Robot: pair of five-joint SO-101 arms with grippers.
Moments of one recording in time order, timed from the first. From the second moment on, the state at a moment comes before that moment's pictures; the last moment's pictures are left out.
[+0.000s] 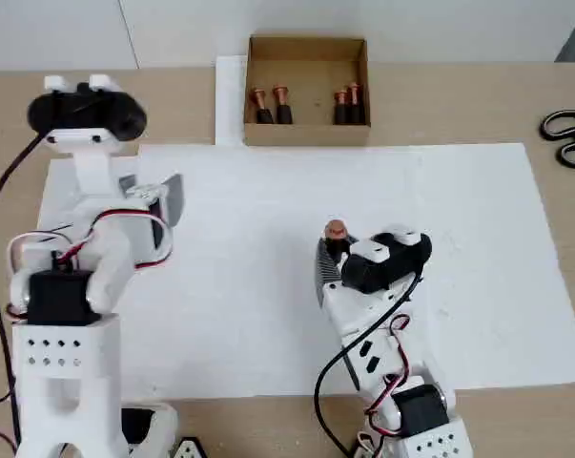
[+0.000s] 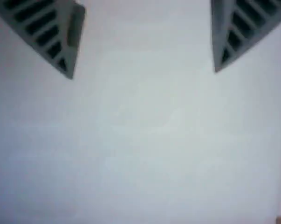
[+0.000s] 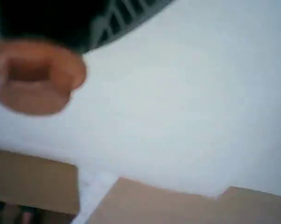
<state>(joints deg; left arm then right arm) -4.5 -43.0 24.0 73.9 4.9 -20.7 -103.1 93.8 30.6 -6.4</state>
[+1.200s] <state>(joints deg) -7.4 -43.0 24.0 86.9 2.2 -15.8 26.4 -10.8 7.8 -2.6</state>
